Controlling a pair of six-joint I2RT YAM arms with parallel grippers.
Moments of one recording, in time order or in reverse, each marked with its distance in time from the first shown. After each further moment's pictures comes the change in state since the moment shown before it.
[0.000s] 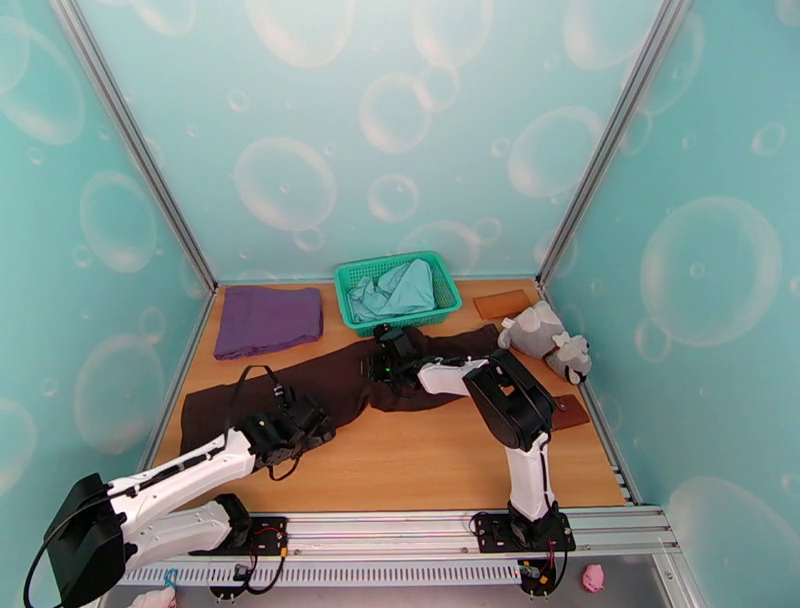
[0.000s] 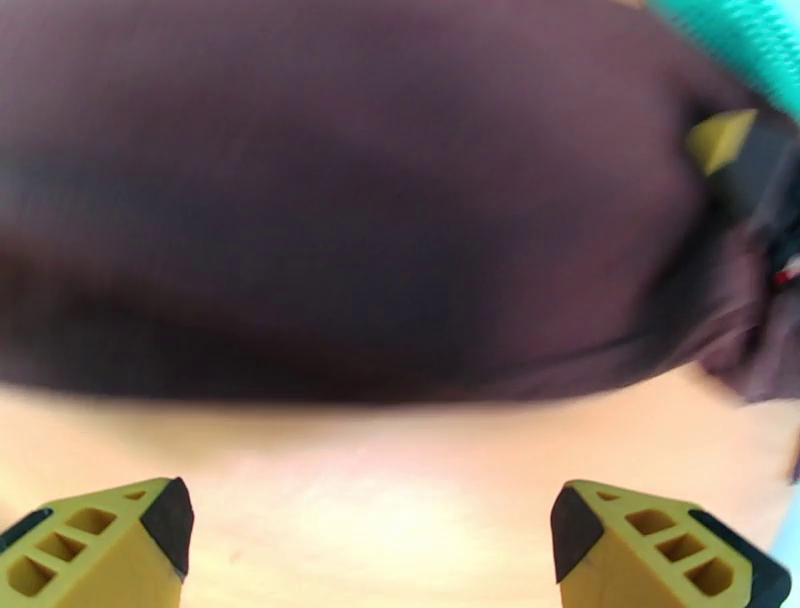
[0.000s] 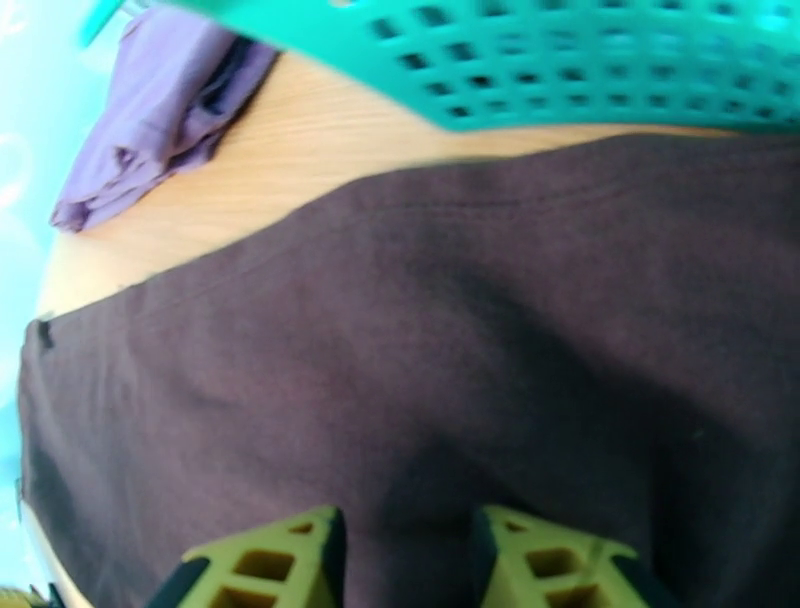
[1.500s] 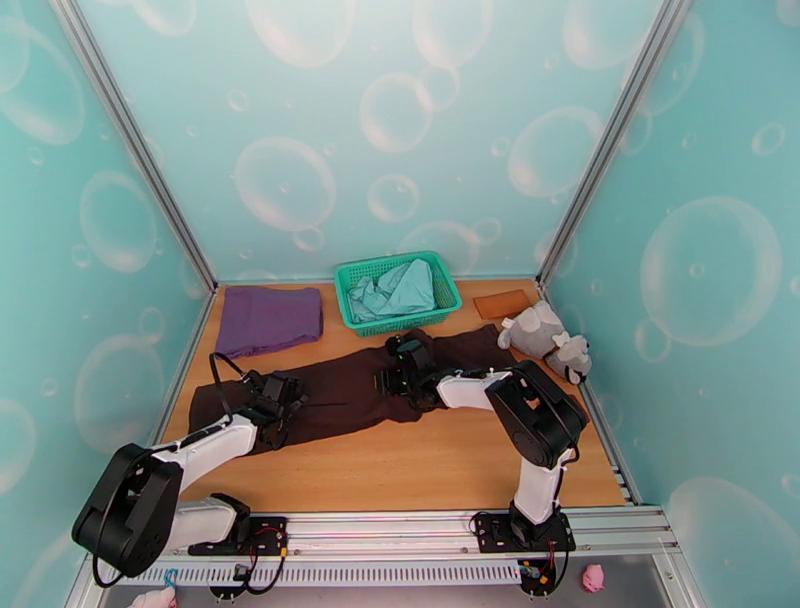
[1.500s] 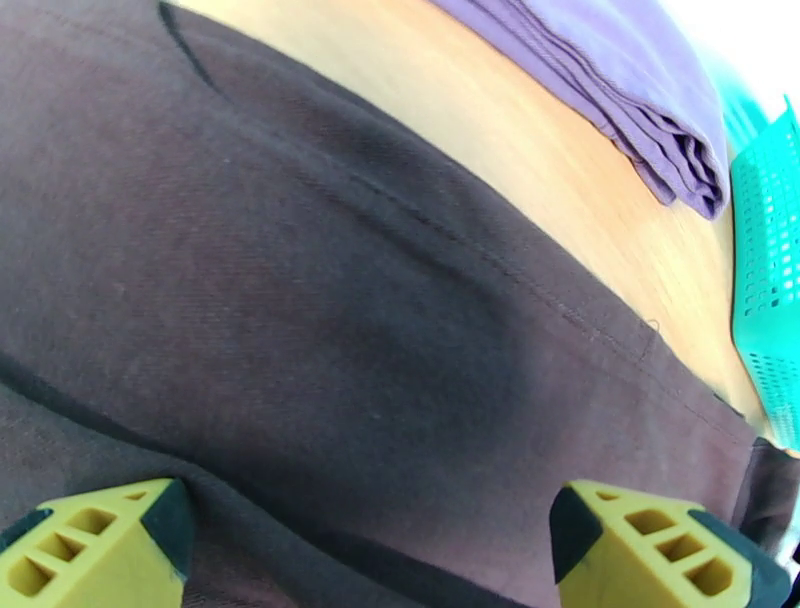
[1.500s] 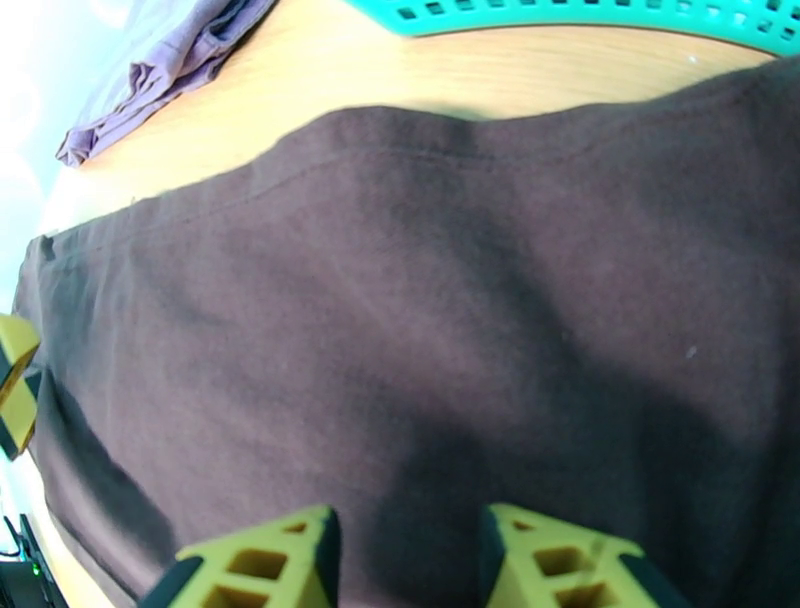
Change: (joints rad) left arm 0.456 0.193 -0.082 0.613 -0.057 0.173; right arm -0.026 -0.151 -0.222 0.055 -0.099 -0.082
